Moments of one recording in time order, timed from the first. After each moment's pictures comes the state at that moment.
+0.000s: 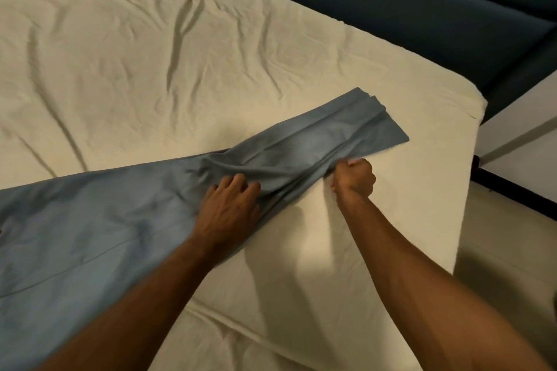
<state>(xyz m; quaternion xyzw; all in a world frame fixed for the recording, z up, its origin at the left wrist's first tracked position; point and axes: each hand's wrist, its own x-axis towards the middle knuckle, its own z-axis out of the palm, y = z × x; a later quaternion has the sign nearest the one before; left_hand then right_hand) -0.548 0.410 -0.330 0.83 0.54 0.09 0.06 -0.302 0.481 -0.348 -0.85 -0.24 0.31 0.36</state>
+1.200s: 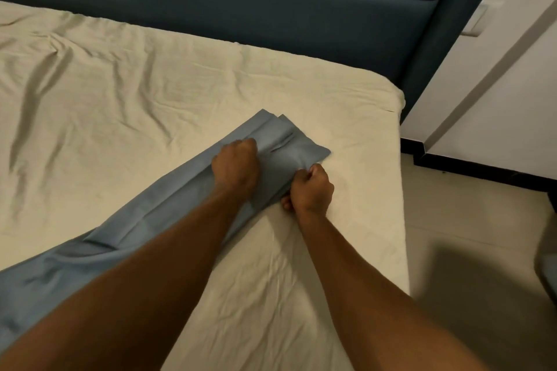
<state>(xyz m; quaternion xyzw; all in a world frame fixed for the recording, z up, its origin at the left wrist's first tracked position) -0.306 0.596 -0.345 0.78 0.60 0.13 0.10 -0.199 0.524 -0.383 -0.81 -0.23 0.27 0.48</state>
